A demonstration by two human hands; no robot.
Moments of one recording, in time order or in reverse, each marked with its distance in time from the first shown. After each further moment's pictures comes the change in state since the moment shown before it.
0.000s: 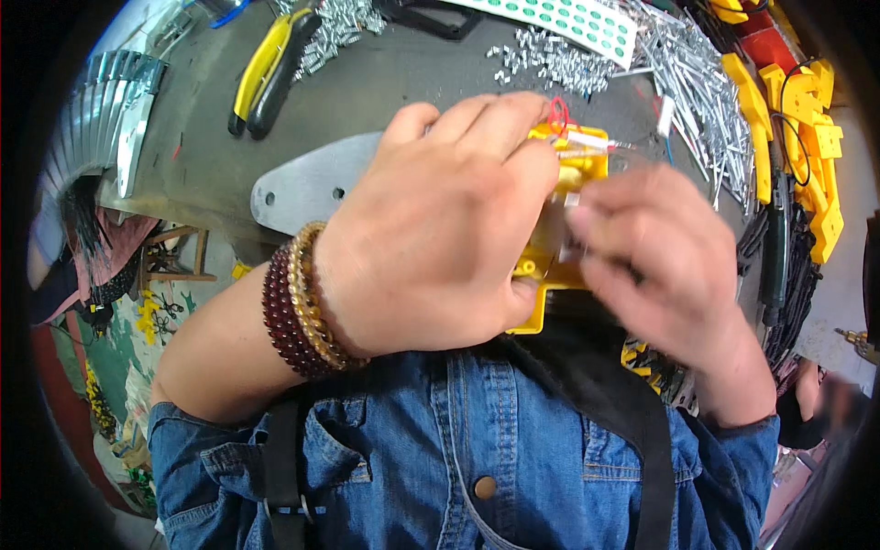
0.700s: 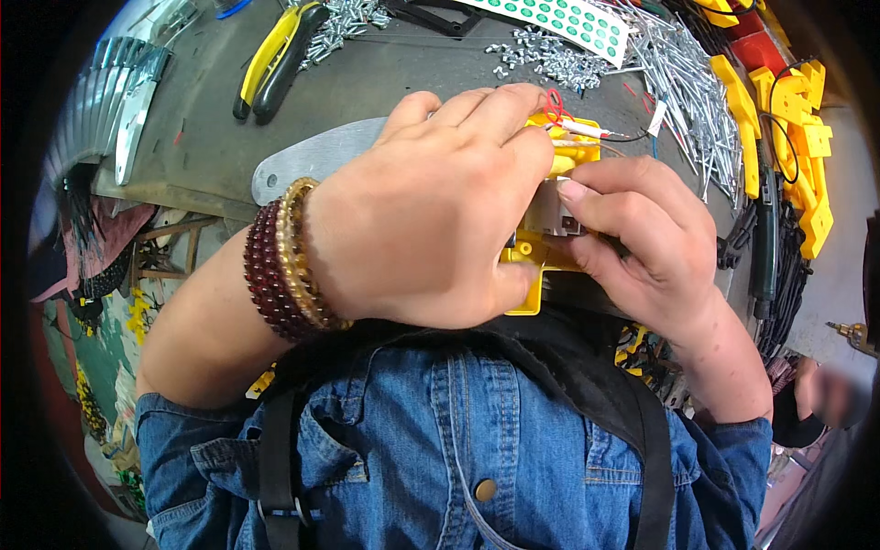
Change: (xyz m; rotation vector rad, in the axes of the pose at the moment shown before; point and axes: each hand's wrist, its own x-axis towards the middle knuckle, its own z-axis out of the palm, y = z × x) left_hand -0.008 -0.002 -0.004 0.035 -0.040 0.090; right_hand -0.008 -0.003 0.008 -0.063 0.040 -0.049
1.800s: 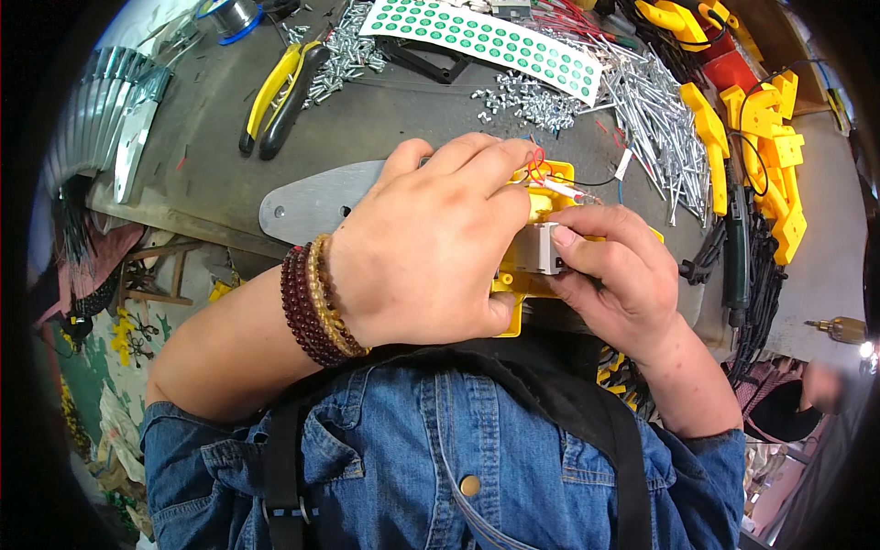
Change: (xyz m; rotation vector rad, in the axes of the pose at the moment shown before) left_hand 0.000 0.000 0.010 0.018 0.140 -0.009; right_hand -0.011 0.000 0.008 0.019 0.117 0.014
